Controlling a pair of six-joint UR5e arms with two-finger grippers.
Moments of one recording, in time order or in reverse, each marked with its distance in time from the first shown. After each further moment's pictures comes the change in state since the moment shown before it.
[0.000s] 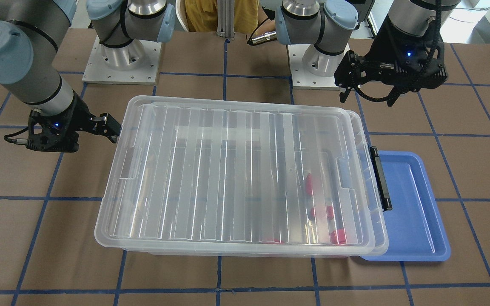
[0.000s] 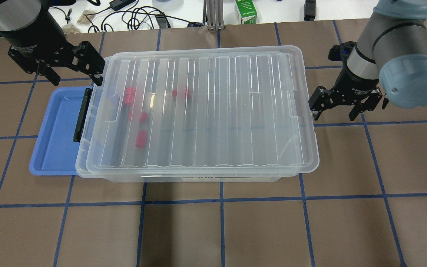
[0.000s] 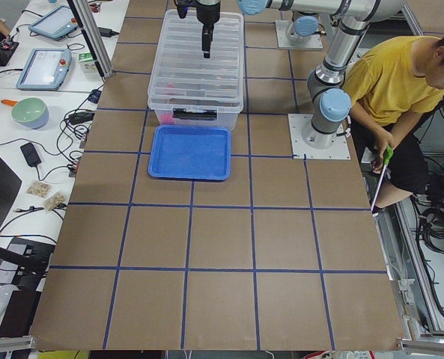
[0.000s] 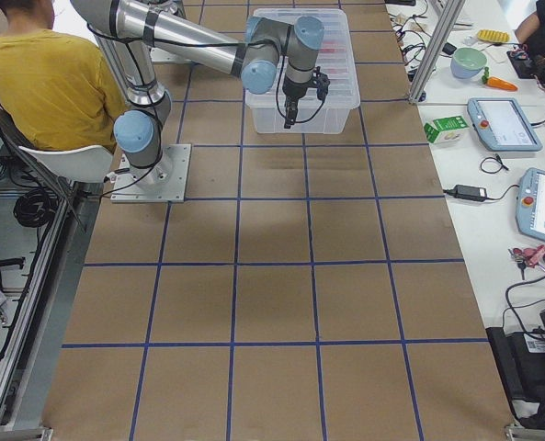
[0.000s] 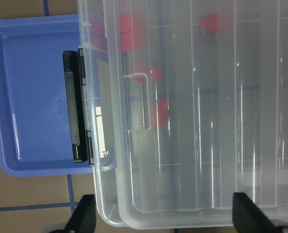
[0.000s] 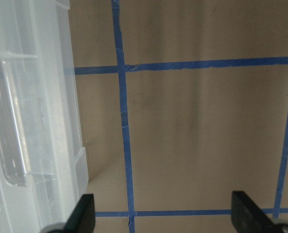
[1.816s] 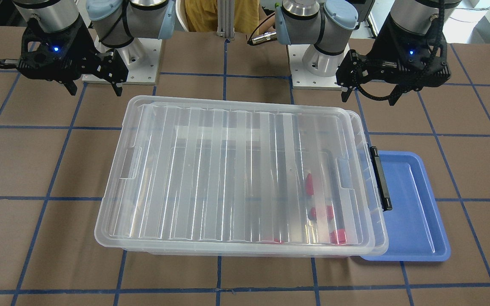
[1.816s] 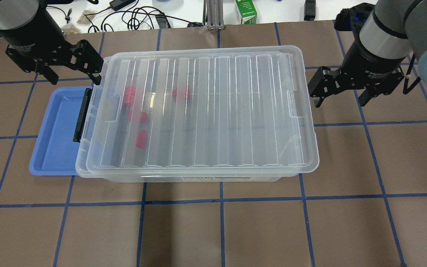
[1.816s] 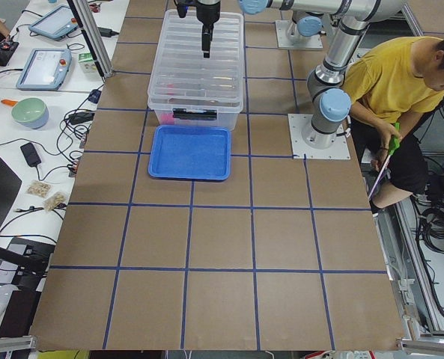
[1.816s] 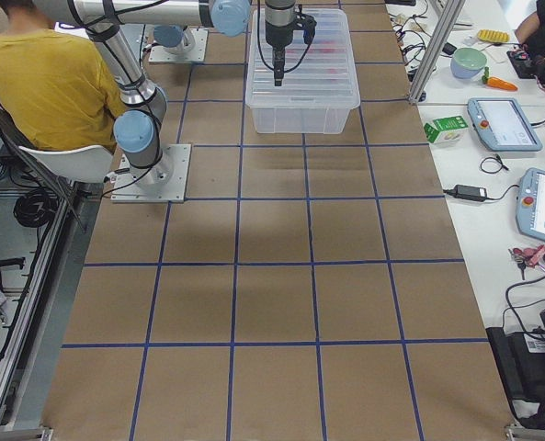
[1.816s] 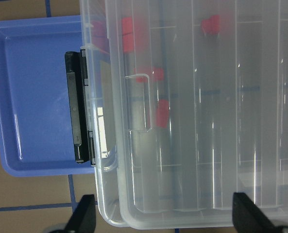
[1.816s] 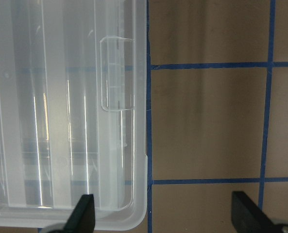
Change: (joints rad) left arm 0.003 0.002 0.004 0.000 0.002 0.000; right arm 0.094 -0.179 -0.093 0.164 -0.012 0.071
